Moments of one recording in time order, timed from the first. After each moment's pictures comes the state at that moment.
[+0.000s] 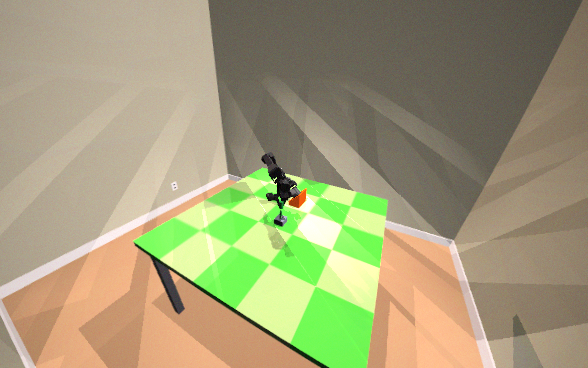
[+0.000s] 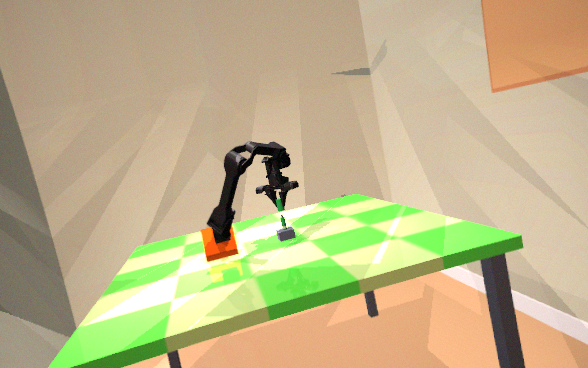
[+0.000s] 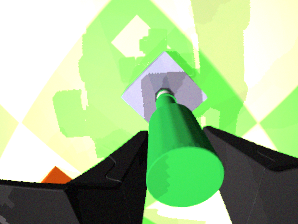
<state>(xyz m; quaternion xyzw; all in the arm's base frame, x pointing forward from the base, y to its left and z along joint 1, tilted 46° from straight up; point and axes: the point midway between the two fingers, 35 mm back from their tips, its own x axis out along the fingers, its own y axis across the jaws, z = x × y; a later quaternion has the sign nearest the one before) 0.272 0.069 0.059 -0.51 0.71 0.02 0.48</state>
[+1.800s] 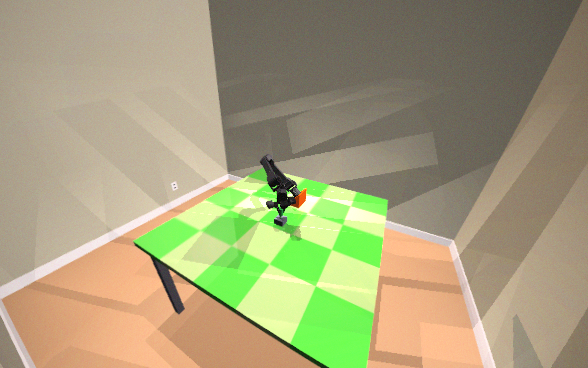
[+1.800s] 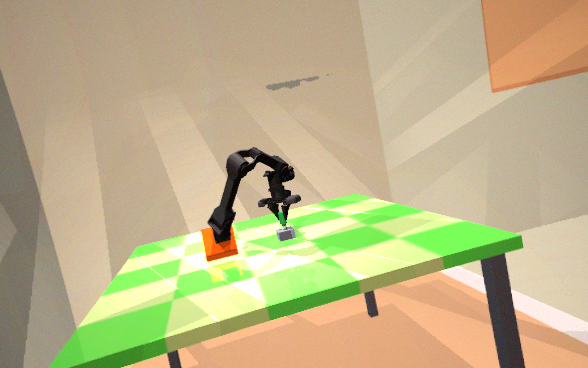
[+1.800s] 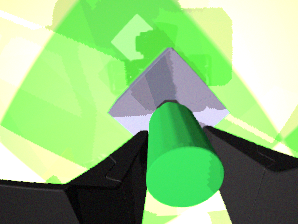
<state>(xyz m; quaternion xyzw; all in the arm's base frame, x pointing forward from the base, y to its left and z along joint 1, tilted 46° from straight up) 0.269 0.025 0.019 -0.51 0.71 0.02 0.48</state>
